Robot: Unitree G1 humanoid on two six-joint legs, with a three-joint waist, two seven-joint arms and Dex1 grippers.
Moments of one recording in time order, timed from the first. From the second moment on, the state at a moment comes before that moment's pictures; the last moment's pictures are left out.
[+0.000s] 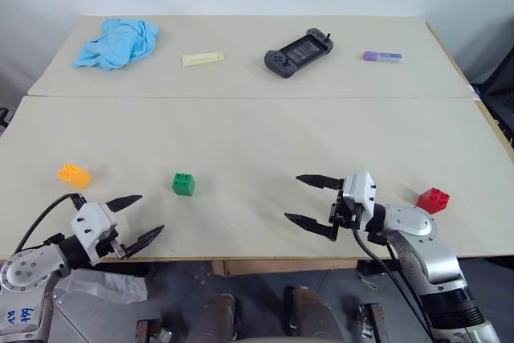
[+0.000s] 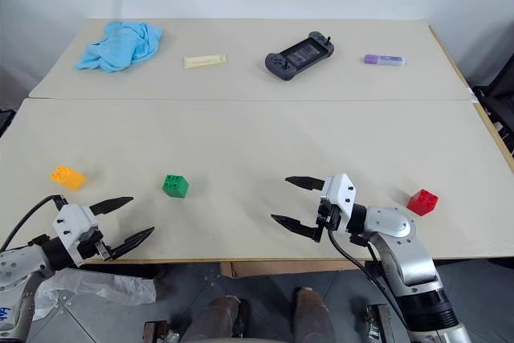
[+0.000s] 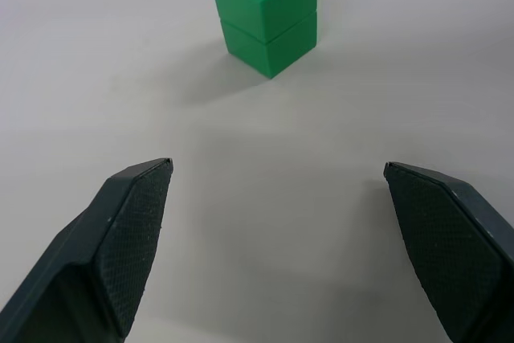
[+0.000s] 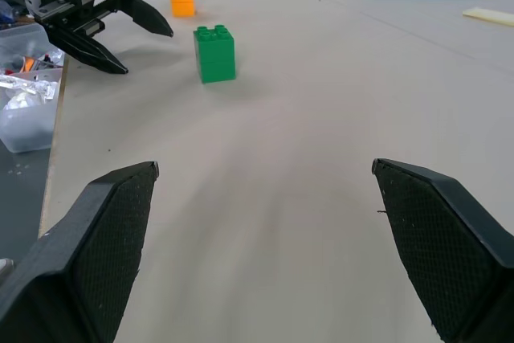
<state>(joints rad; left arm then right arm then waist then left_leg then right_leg) 0.20 0.69 0.35 0.02 -0.31 -0.15 -0.91 -0.16 -0.50 0.08 -0.15 0.40 0.06 1.04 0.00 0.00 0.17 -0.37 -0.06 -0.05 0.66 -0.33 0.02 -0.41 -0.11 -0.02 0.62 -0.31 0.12</state>
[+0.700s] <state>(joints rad) -0.16 0.69 0.15 -0.22 -0.45 0.14 -0.95 0.05 -0.58 -0.33 -0.41 0.52 0.15 0.82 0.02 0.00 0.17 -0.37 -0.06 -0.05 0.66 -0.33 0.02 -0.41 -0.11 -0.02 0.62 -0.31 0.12</state>
